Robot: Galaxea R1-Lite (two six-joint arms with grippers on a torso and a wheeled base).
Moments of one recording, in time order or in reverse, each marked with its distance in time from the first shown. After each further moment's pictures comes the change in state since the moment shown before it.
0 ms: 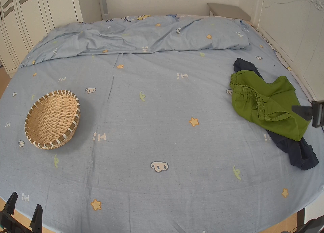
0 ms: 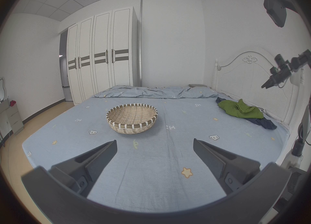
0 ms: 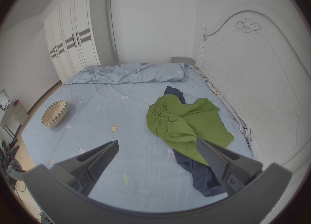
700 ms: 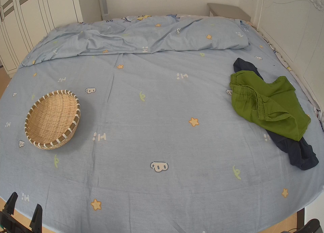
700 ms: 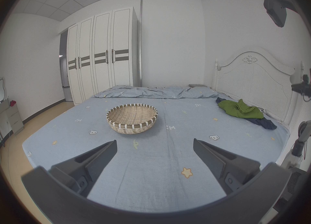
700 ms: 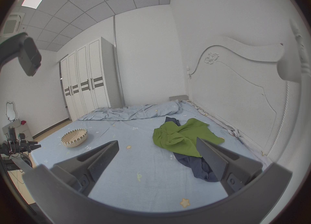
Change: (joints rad) left arm 0.000 0.000 0.000 0.000 0.000 0.000; right arm -0.087 -0.957 0.469 0.004 0.103 0.086
